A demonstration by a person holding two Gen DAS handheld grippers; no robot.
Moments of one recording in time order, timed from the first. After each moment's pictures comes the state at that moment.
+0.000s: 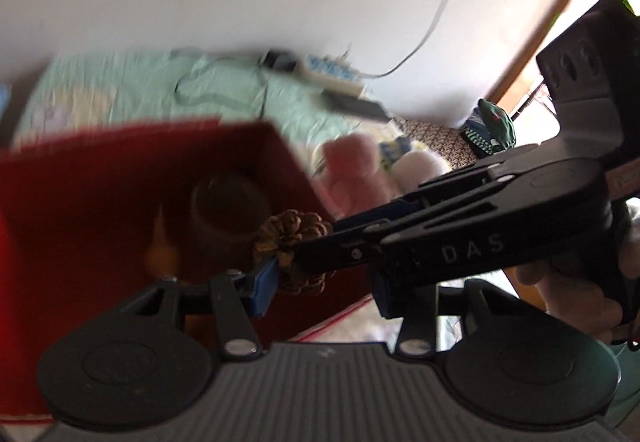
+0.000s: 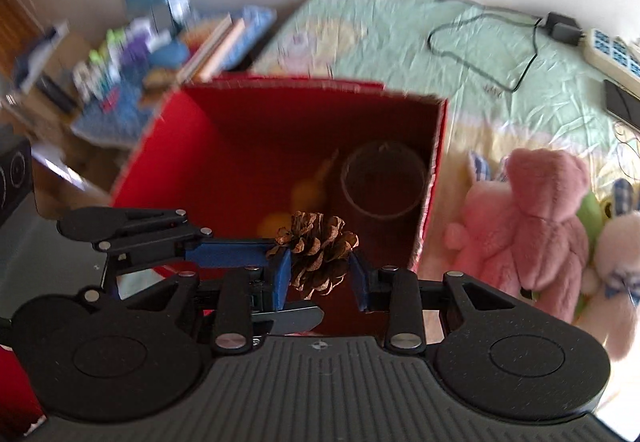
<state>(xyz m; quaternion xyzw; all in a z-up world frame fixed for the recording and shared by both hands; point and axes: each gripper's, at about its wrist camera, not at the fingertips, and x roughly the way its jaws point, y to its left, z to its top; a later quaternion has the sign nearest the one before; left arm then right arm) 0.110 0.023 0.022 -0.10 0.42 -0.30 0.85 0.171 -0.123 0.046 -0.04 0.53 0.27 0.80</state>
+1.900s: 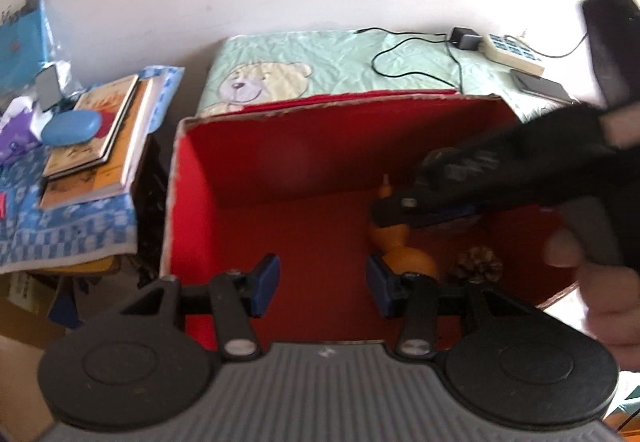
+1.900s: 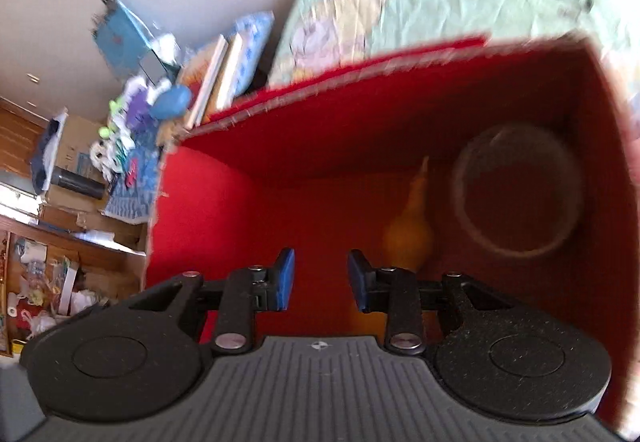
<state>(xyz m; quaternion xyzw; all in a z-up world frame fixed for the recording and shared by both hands) 0.108 0.085 0.017 0.02 0.46 -0.06 0.89 0.218 -0.054 -0.017 0.16 0.58 0.26 0.76</state>
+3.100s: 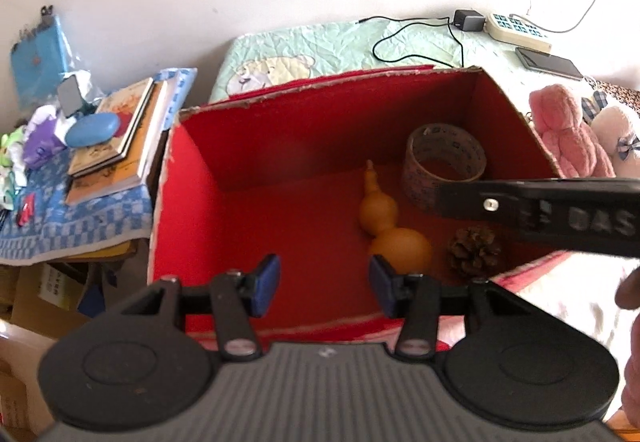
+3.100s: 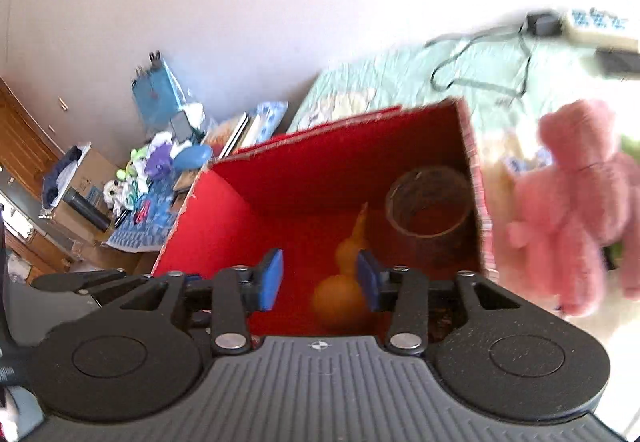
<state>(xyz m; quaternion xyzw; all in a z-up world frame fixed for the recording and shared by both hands) 0.085 0.039 0.024 0.06 0.47 -0.02 0.88 0.100 -0.164 0.037 0.14 0.38 0.26 0.88</state>
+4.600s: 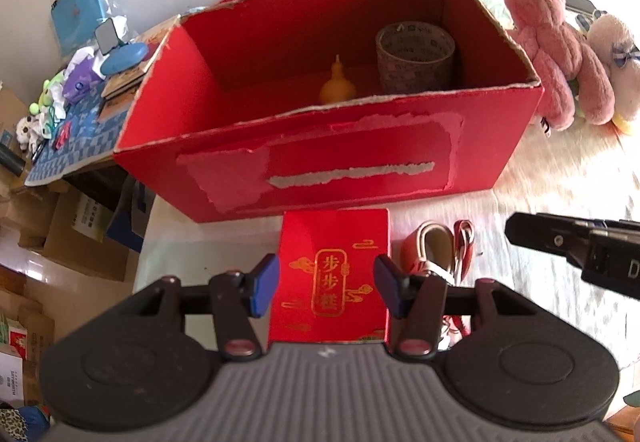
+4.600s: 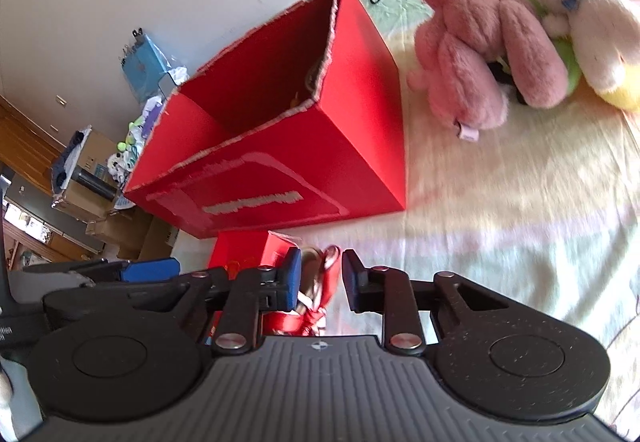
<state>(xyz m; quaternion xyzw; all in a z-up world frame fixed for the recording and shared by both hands) 0.009 -0.035 -0.014 0.08 0.52 0.07 0.85 0.043 -0.209 -0.033 0.19 0.47 0.26 0.82</state>
